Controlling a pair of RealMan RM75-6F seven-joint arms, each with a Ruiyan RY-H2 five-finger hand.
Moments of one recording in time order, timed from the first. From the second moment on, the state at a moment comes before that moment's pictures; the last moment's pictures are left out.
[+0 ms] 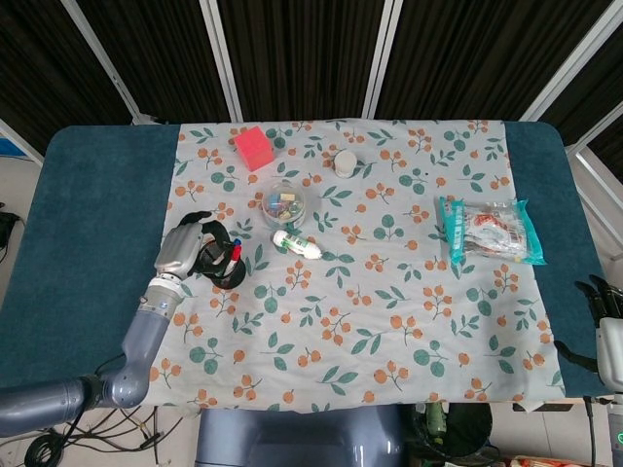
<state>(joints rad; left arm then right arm) -0.76 -1.51 -0.28 -1.58 0.82 1.06 0.17 0.04 -1.10 0.13 -1.61 -1.37 1.51 -0.06</state>
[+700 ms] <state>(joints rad) -0.75 -1.52 -0.28 -1.56 0.85 1.03 0.16 0.04 -1.11 0.13 -1.61 -1.36 1.50 -0.06</state>
